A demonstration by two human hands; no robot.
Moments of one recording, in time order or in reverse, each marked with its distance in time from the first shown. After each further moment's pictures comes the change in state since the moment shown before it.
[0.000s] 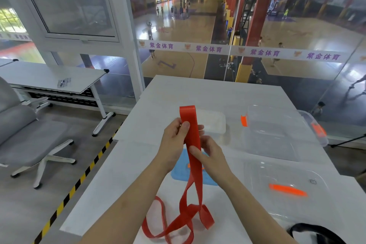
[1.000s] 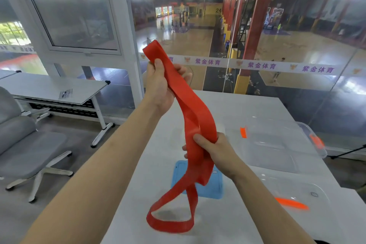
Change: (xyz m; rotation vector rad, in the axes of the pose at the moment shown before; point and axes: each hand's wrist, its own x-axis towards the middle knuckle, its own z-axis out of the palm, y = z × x) left_hand 0.088 0.152 -0.012 -0.596 0.098 0.169; right_hand 0.004 -0.097 -0.026 0.348 -0.209 0.081
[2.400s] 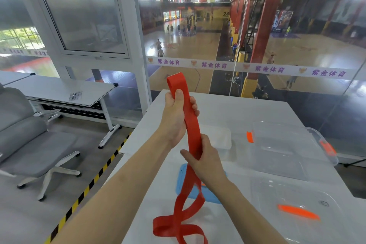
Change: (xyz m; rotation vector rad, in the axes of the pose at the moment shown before) left_hand -0.042 -0.044 -0.021 0.207 -0.053 -0.113; right_hand 0.021 0.051 0.031 -0.645 0.276 -0.144
